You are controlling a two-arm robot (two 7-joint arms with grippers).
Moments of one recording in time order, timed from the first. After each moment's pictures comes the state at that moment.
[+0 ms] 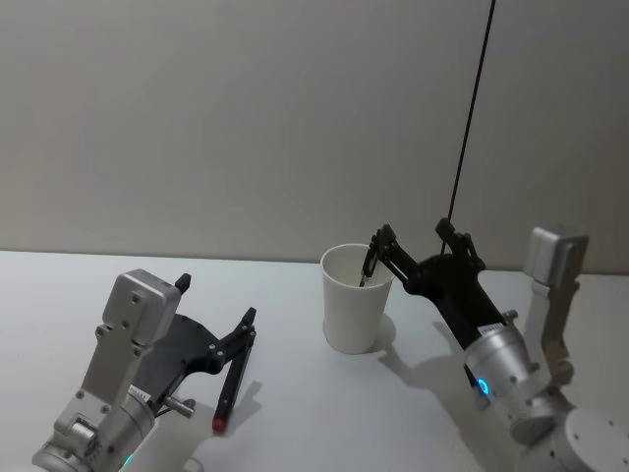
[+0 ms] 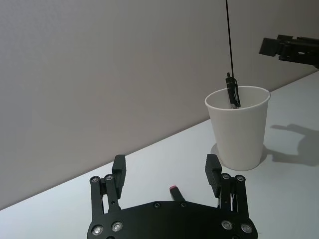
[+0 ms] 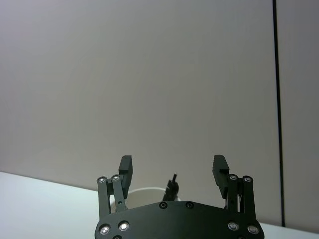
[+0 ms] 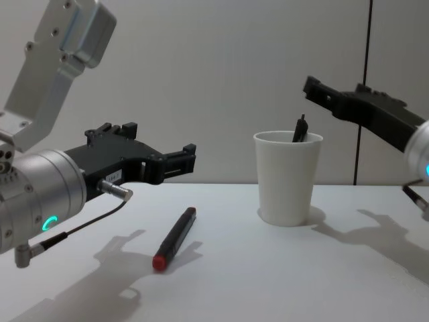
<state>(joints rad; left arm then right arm) -0.24 0.38 0.45 -1.63 -0.20 0.01 -0.01 0.36 0.11 -0.20 -1.28 0.36 -0.20 0.29</state>
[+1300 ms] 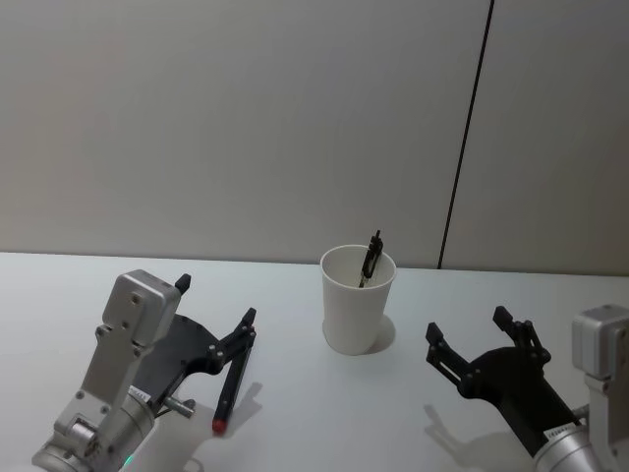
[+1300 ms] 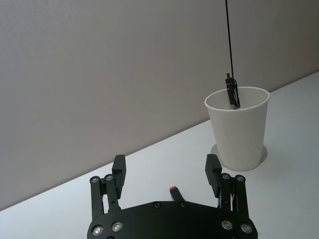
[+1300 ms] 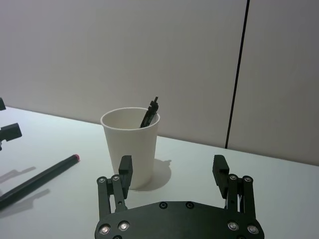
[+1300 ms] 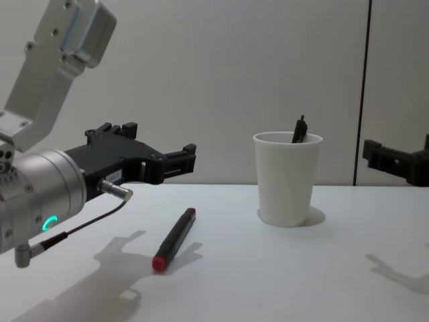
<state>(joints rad) -0.24 0.38 0.45 -1.63 -0.20 0.01 -0.01 0.00 0.33 -0.23 -1.75 0.29 0.03 0.08</state>
